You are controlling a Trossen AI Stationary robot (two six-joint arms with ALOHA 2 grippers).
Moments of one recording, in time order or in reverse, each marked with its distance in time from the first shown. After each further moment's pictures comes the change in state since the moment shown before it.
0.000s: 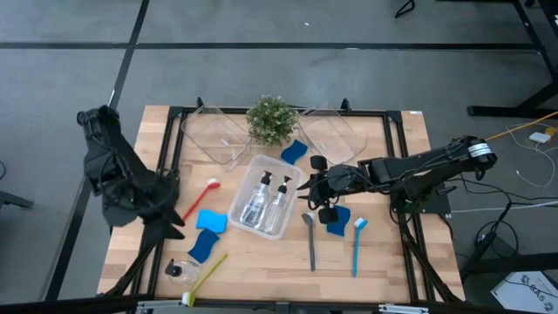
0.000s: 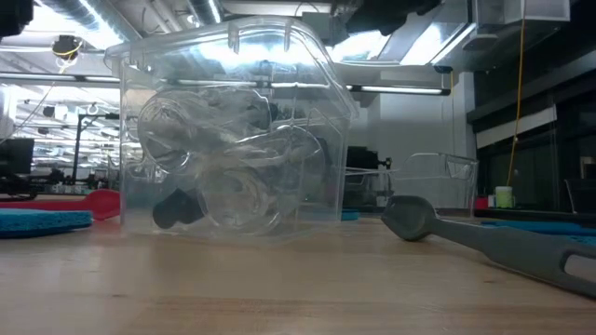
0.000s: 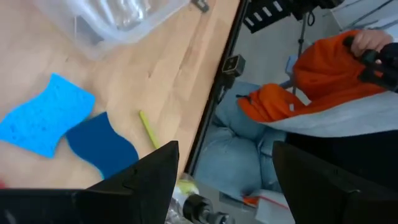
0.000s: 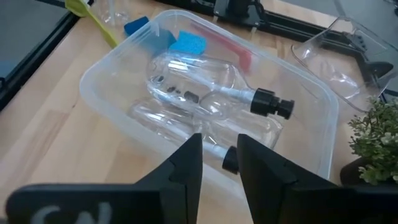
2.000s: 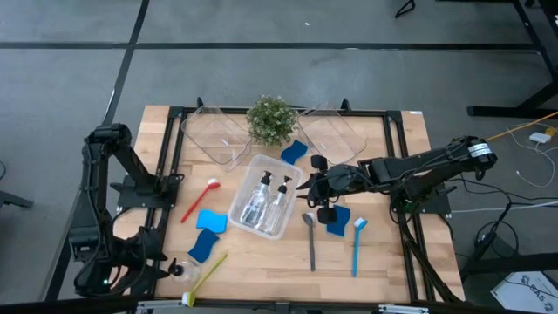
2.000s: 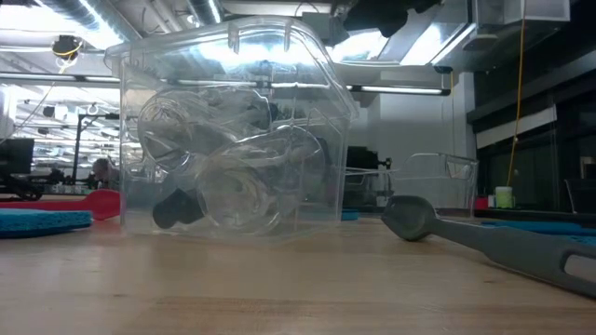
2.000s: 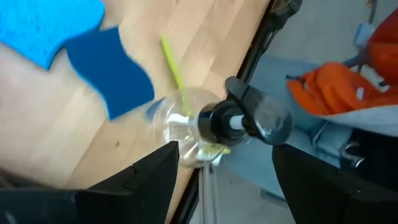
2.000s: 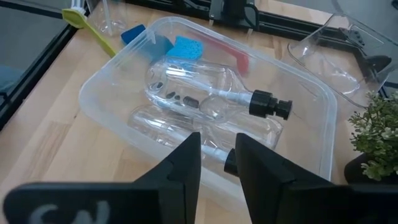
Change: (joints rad) left arm -0.460 0.418 -0.002 -0.037 -0.250 -0.528; right arm 0.000 0.000 0.001 0.017 0.003 0.053
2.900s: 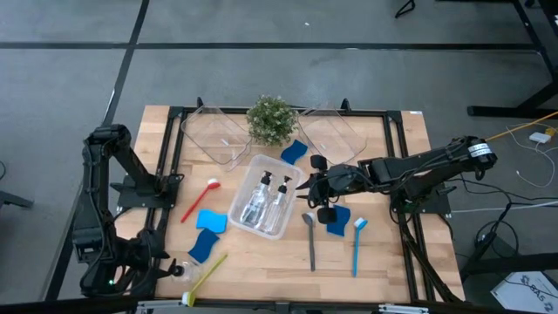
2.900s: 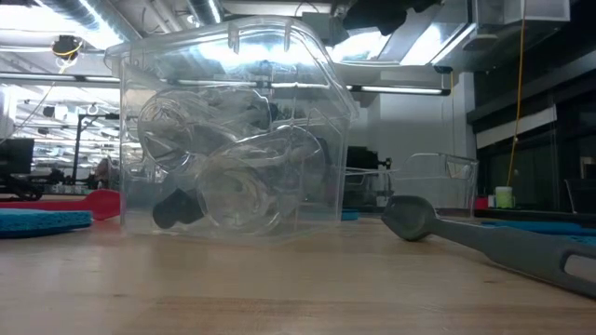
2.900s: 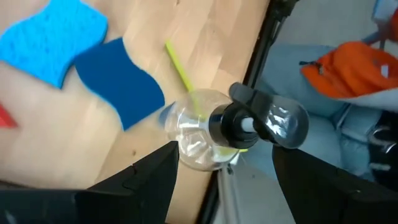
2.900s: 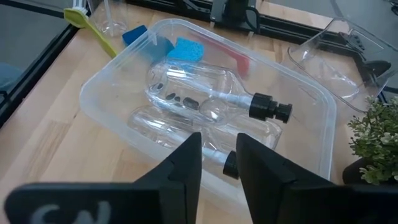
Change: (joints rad) left arm 0.025 0.006 0.002 -0.016 0.050 0.150; right arm 0.000 0.000 0.000 0.006 0.000 -0.022
